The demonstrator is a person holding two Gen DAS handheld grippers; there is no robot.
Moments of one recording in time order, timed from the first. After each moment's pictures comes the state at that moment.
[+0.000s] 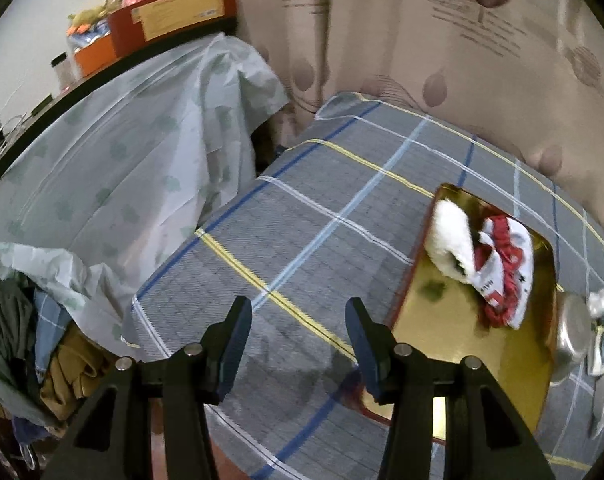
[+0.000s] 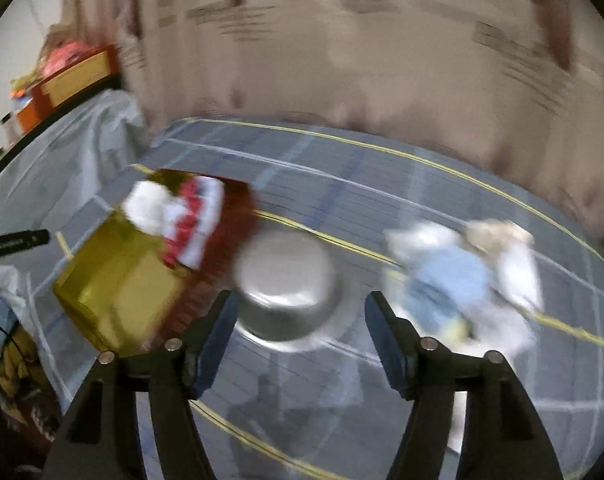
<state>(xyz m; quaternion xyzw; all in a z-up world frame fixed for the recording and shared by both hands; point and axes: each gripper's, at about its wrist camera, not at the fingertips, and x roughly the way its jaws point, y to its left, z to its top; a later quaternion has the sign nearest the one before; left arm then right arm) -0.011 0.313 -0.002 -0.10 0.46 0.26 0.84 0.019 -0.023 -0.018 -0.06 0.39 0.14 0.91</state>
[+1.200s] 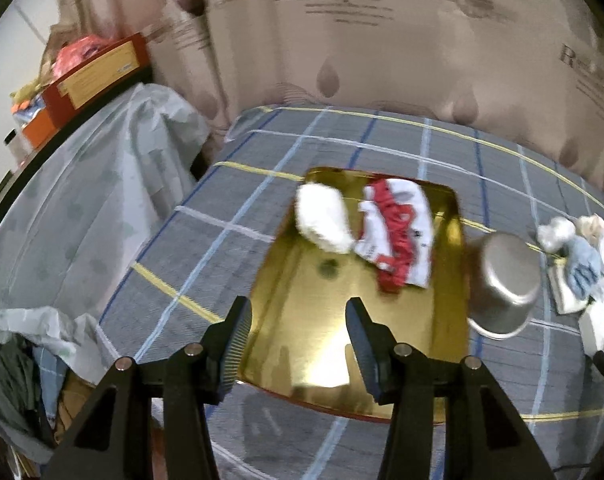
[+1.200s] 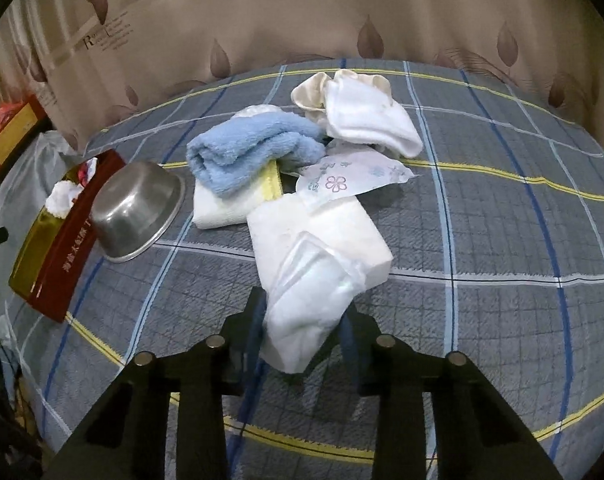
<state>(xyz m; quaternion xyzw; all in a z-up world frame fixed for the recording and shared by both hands) 0.007 0.199 0.010 -0.01 0.46 0.17 0.87 -0.005 -0.171 -0.089 0.06 0.44 0.08 0.89</state>
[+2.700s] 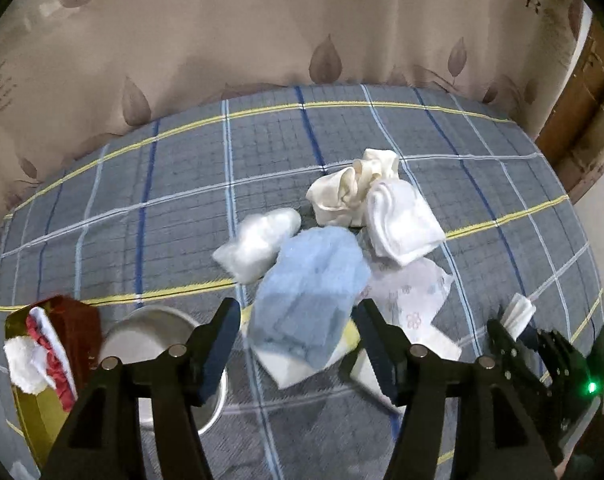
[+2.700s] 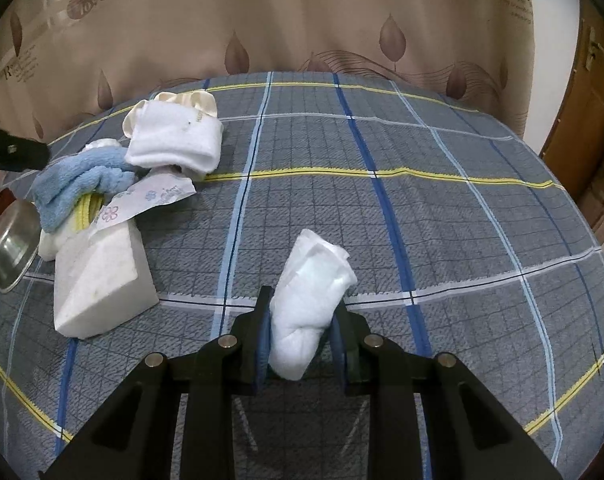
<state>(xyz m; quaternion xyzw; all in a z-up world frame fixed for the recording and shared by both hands) 0.151 -0.088 -0.022 0.08 0.54 -0.15 0.83 0.006 -0.271 -0.107 0.03 0.41 -0.07 0.91</state>
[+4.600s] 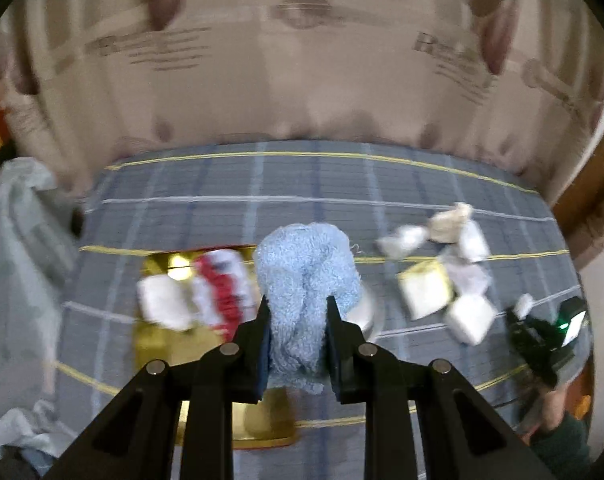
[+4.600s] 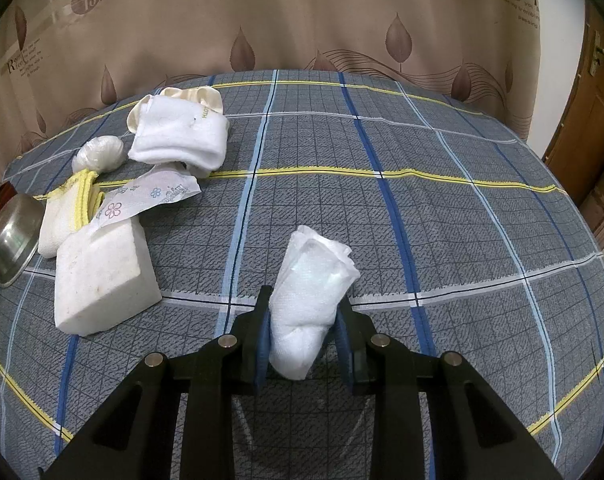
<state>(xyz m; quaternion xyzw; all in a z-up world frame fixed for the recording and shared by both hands) 0.074 0.129 0.090 0.01 0.49 -0.06 0.87 0.006 -0.268 -0.109 0.03 0.41 -0.07 0.91</state>
